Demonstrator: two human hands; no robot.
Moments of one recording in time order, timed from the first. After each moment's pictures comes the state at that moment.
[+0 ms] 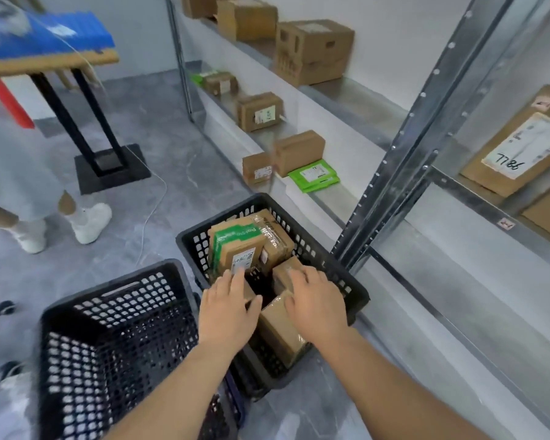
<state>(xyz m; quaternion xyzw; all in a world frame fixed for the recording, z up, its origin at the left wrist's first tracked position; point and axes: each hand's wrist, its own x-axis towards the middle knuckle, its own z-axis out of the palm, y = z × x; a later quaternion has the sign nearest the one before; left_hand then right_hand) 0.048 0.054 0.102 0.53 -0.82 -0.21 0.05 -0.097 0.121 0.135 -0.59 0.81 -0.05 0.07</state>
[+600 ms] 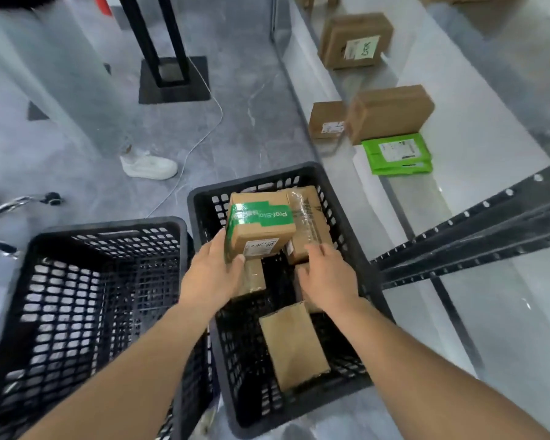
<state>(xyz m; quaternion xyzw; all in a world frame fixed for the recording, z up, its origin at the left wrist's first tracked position) -0.005 -0.058 0.034 0.70 -0.64 -0.33 0.08 -0.200 -0.037 0.023 -0.65 0.74 0.00 0.19</state>
